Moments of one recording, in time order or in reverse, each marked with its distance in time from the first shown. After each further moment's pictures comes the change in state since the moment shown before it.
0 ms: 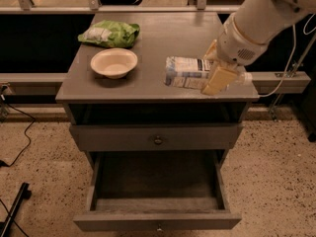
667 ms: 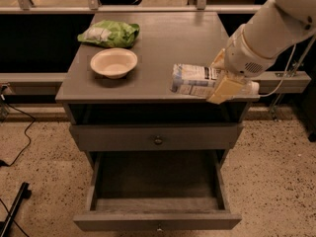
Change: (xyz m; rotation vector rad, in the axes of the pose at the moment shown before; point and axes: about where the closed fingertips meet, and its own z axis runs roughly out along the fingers) arm 0.024 0.016 0.001 0.053 0.018 0.043
